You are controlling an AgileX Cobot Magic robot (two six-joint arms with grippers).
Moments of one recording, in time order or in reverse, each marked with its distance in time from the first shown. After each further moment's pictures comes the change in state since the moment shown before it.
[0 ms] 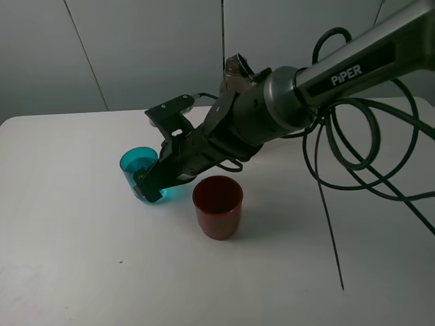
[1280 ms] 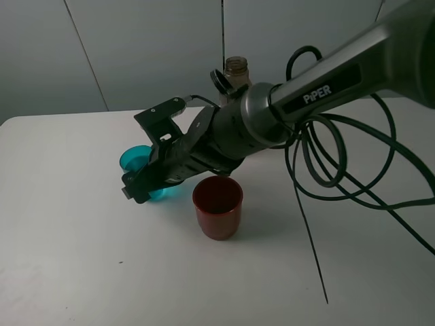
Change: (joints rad) left arm 0.000 0.000 0.000 0.000 0.000 0.000; right arm 0.060 0.051 -0.043 0.004 -0.130 0.039
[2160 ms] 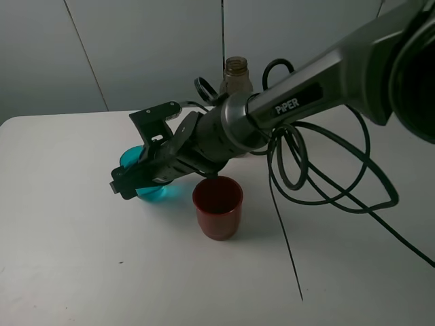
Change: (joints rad) left arm 0.000 0.000 0.000 0.000 0.000 0.000; right arm 0.007 0.084 -0.101 0.000 0.006 0.120
